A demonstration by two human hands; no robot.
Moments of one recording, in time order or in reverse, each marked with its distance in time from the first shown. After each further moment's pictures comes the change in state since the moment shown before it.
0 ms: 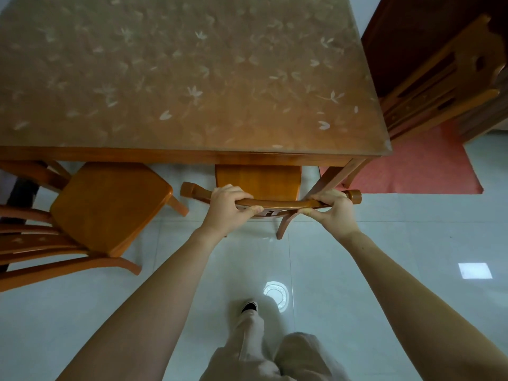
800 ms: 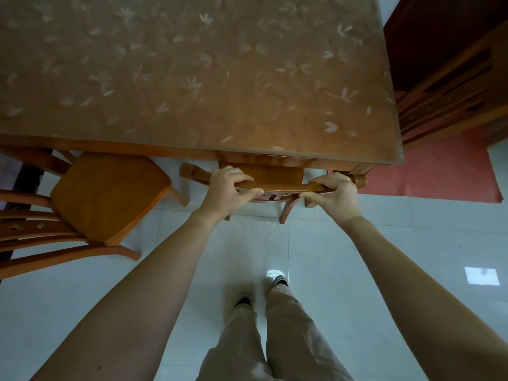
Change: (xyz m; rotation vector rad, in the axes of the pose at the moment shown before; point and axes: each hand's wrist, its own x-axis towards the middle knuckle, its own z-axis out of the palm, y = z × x) left_hand 0.063 0.012 0.006 0.015 0.008 -0.074; right_hand 0.074 0.018 -0.019 0.038 -0.026 -0.008
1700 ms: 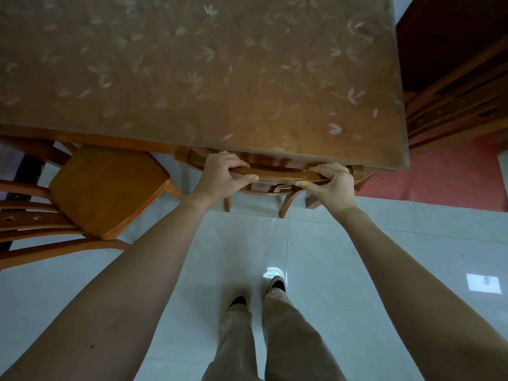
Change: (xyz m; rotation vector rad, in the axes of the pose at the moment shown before) left_hand 0.032 -0.003 -0.007 0.006 0.035 0.013; right_hand 0.034 -0.007 -0.002 -0.033 0.037 -0.011
